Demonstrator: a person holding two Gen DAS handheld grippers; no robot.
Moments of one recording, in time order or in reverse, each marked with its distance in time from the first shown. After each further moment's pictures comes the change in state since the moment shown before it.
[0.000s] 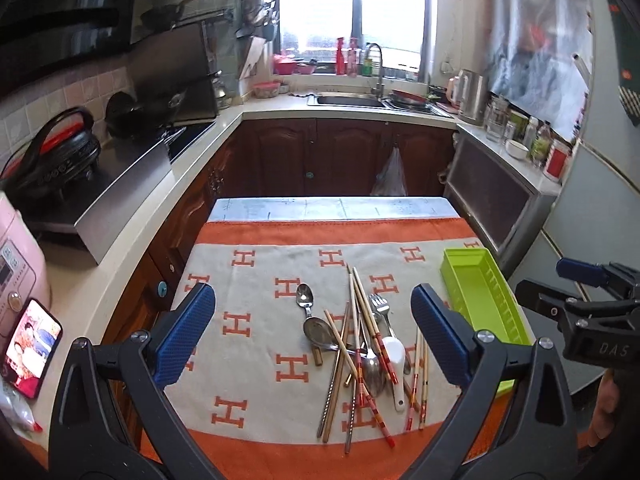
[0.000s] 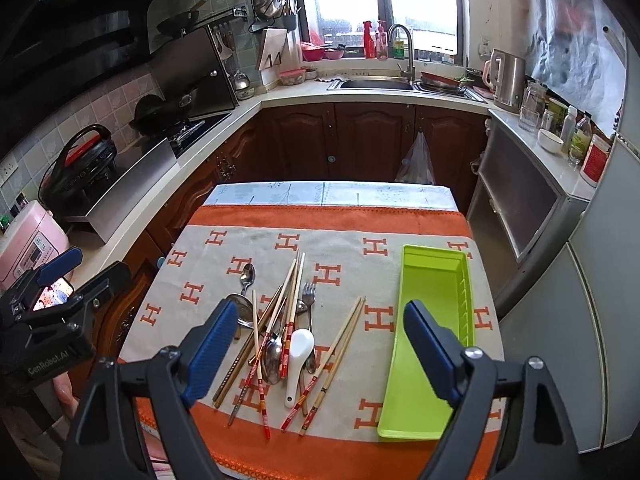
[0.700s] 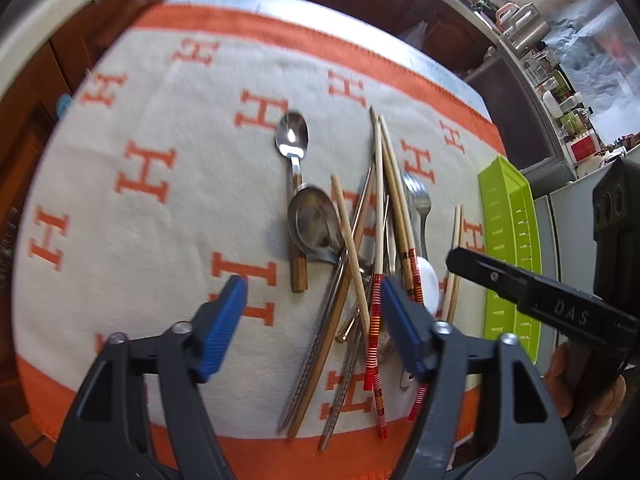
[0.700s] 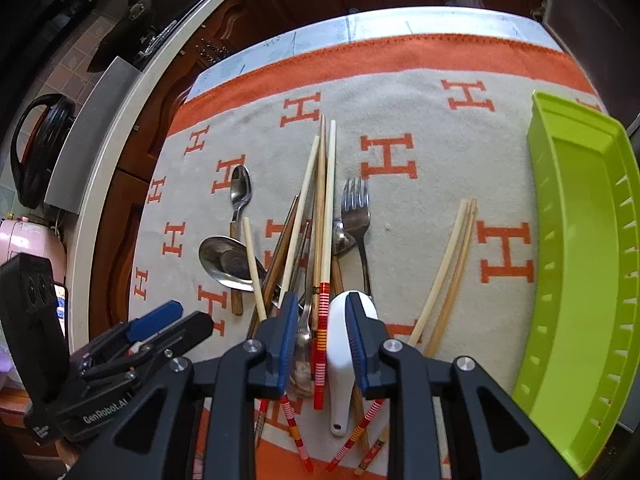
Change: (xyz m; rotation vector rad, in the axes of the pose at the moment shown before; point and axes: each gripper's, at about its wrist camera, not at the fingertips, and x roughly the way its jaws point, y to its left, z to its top) left arm 0.230 0.042 -0.113 -0.288 0.633 -0.190; right arm 0.221 0.002 -0.029 0.207 0.491 0.242
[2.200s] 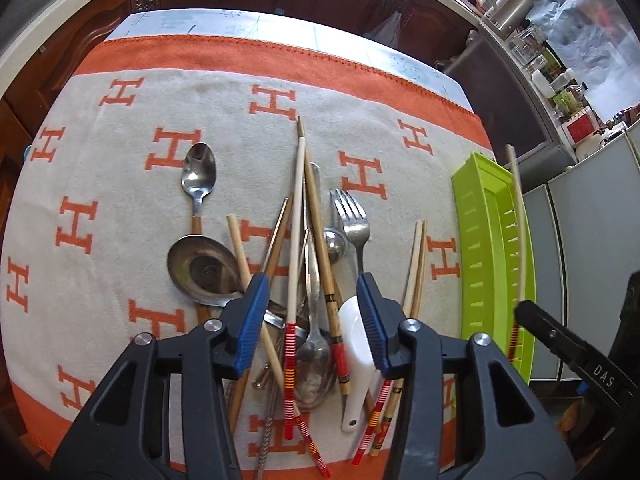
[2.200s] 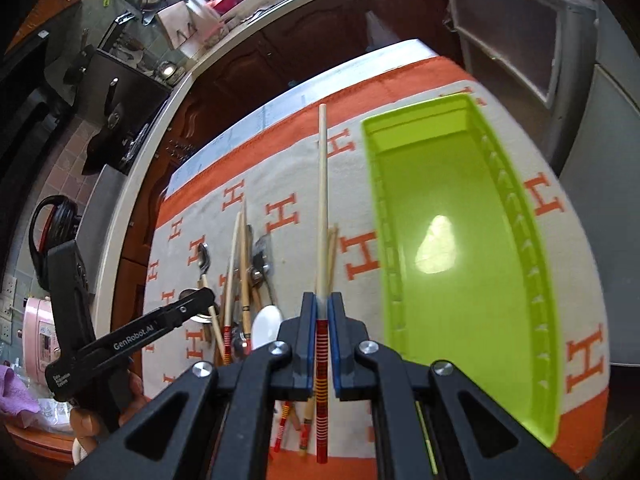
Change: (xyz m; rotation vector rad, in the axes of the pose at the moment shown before) left arm 0.015 -0.086 0.025 0.100 -0.036 0.044; right arm -0.103 -0.103 -0.049 0.218 -0.309 -0.052
